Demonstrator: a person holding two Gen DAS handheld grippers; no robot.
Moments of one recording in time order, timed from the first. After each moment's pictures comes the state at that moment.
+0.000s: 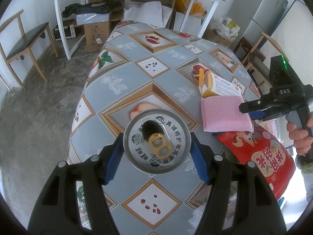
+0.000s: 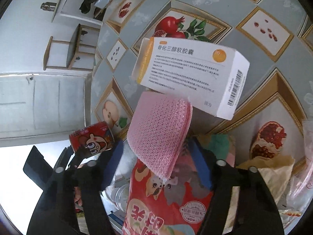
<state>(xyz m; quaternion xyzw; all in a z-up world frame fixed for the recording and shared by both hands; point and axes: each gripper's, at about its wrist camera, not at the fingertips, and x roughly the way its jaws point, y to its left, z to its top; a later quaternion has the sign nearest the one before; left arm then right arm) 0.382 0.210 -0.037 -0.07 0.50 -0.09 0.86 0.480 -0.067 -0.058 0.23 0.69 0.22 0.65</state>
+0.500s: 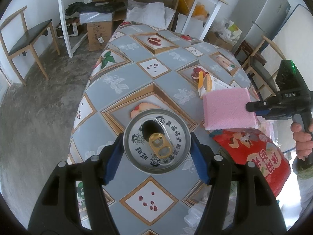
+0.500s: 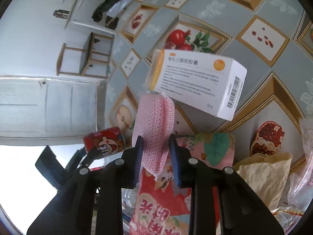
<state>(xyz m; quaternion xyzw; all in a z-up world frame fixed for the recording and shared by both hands) 0.378 0.216 -0.028 -0.08 0.49 -0.09 0.86 0.474 -0.088 -0.032 0.27 0.65 0.25 0.67</state>
